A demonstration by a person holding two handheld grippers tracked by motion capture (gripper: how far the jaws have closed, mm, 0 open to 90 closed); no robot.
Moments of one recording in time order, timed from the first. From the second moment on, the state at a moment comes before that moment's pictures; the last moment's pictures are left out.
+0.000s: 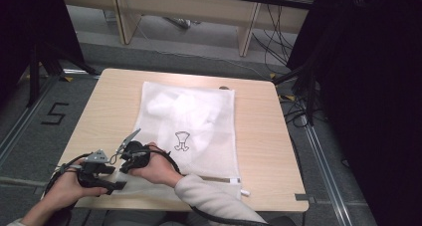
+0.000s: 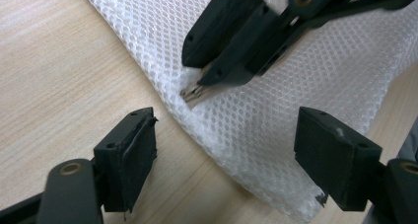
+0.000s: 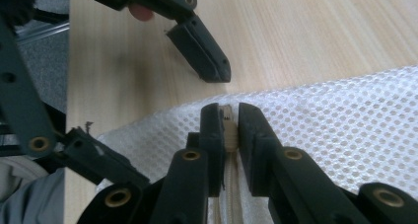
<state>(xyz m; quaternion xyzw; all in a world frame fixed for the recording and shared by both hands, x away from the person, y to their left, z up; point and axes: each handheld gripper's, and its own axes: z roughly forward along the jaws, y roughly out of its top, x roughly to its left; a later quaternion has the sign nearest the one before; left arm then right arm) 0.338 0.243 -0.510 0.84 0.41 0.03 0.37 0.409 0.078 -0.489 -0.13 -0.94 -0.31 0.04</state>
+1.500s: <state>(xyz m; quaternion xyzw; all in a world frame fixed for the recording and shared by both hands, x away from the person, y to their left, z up) 0.343 0.243 -0.503 0.79 0.46 -0.04 0.40 0.397 0.049 -0.480 -0.13 -0.95 -0.28 0.04</state>
